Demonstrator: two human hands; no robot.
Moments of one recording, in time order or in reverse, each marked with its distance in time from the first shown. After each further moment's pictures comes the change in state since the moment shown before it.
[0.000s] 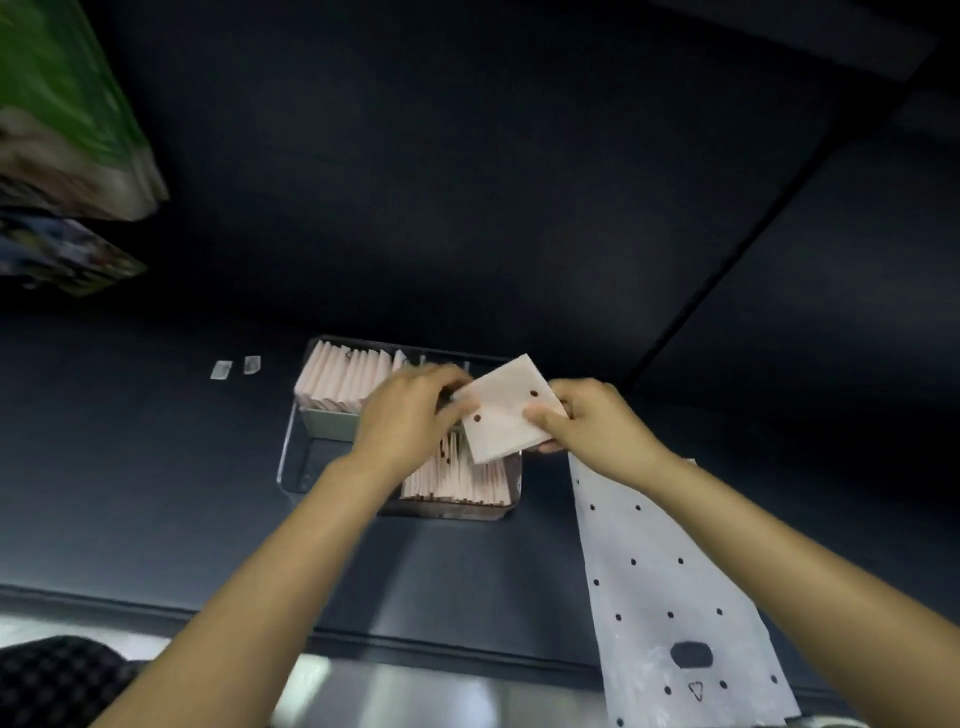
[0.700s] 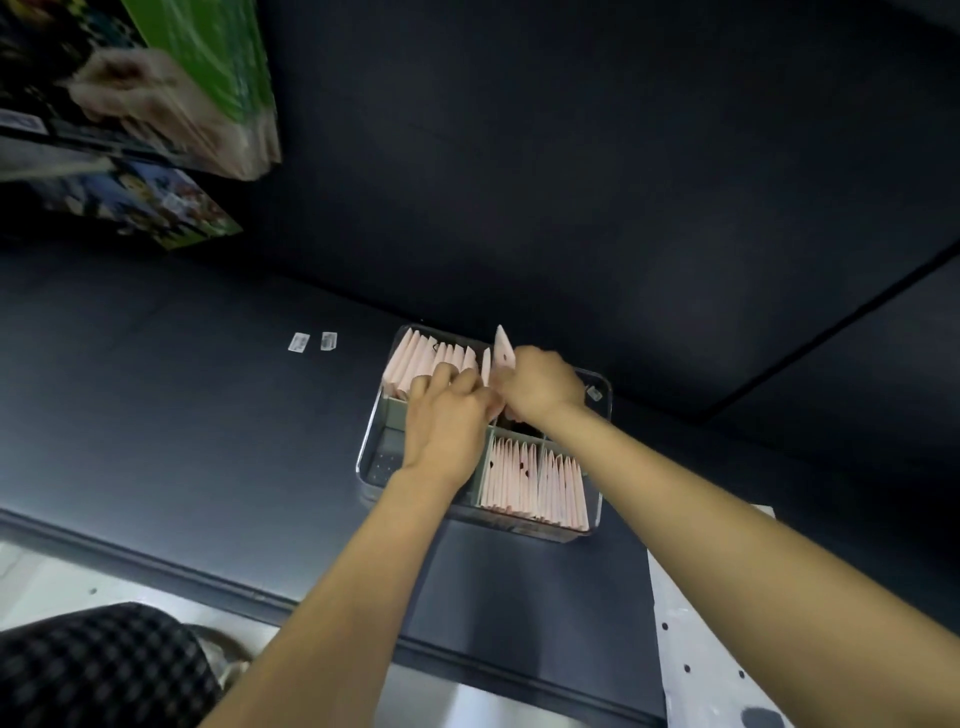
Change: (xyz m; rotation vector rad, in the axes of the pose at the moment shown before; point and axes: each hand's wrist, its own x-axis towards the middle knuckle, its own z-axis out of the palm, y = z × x) left_hand -0.005 -0.064 0.016 0.295 0.081 -0.090; right_hand 0.118 -0.055 0.114 -0.556 0.043 0.122
